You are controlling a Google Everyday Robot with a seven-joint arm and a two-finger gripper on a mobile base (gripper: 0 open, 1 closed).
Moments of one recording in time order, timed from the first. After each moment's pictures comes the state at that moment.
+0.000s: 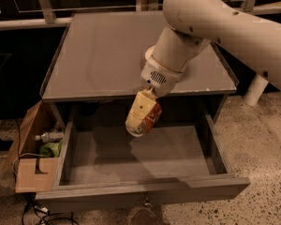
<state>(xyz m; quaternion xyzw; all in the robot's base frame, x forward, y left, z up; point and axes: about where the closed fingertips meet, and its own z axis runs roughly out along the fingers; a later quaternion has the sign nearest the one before) 0.482 -0.010 0.843 -0.53 0.81 0.24 0.05</state>
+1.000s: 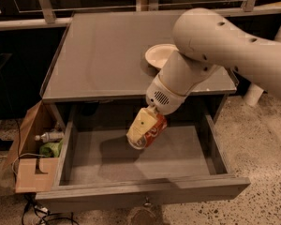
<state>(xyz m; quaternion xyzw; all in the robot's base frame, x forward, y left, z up) 0.466 -0.023 0.815 -0.46 0.85 0.22 0.09</state>
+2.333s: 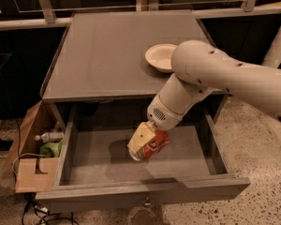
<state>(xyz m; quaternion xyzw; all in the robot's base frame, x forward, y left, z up) 0.465 -0.028 0.755 -0.38 0.89 0.23 0.06</state>
